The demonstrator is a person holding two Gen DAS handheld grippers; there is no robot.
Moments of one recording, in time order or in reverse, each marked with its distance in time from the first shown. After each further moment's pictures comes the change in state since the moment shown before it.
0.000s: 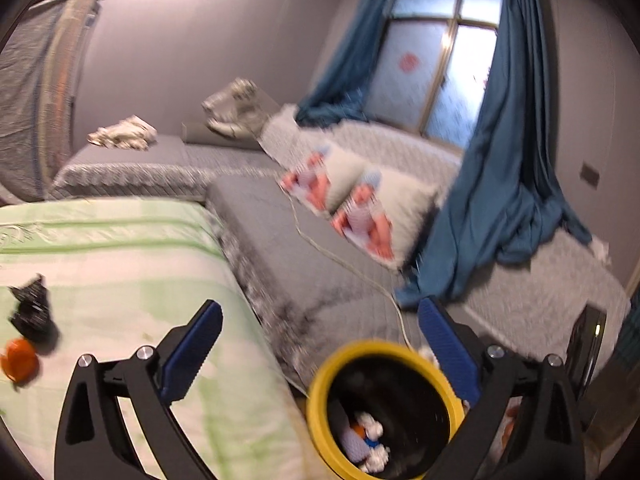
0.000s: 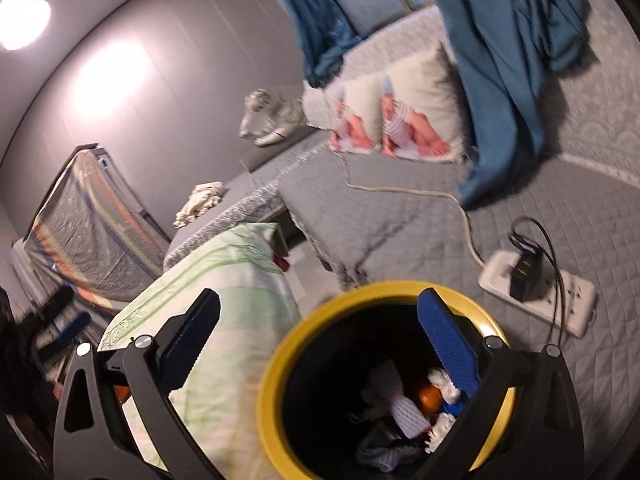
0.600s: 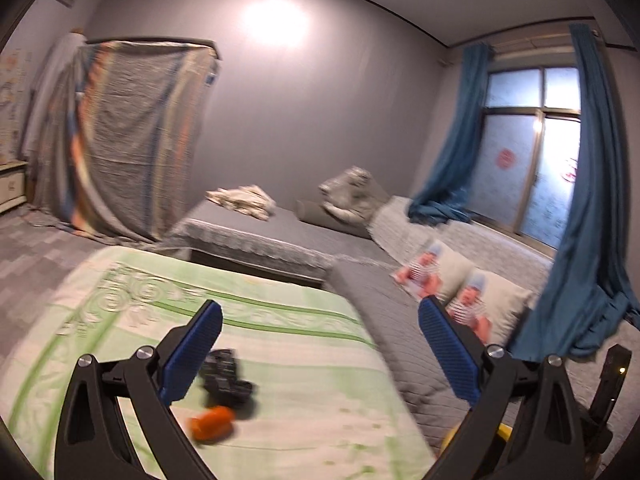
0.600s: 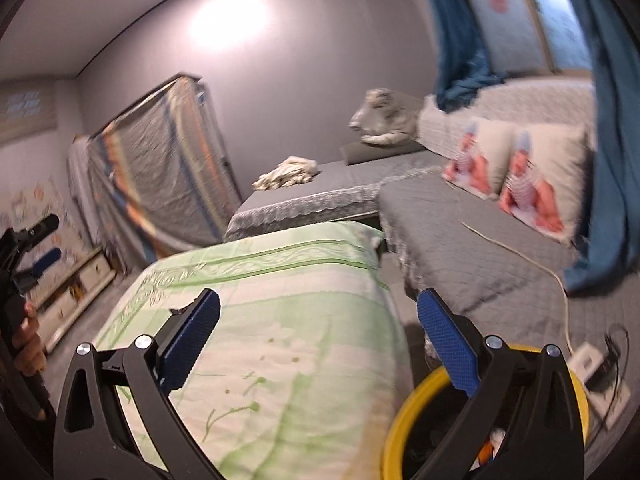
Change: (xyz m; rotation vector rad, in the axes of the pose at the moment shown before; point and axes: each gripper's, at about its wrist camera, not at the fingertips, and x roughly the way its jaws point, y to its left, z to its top) left arm -0.165 0.162 0.048 -0.126 -0.294 0.364; right arm 0.034 0.194 -0.006 -0.391 0.019 0.229
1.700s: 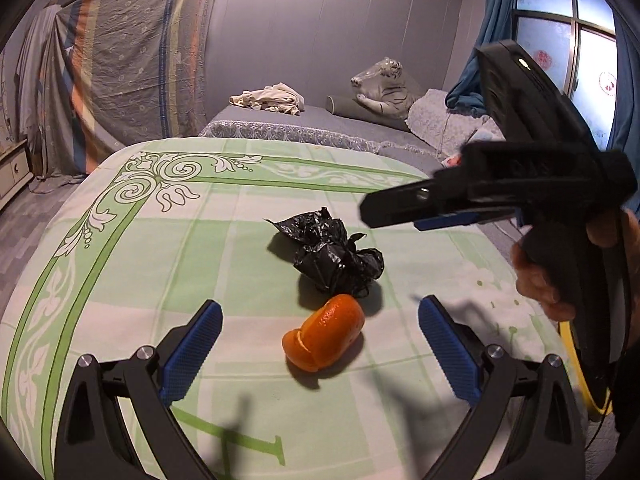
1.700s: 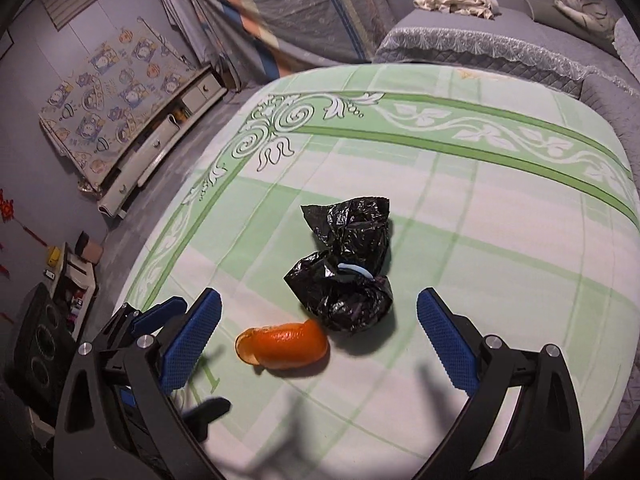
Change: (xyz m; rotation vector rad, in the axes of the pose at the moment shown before) left arm 0.107 0.110 -0.122 0.113 0.381 0.079; right arm 0.299 0.238 -0.040 -0.216 0.730 0.470
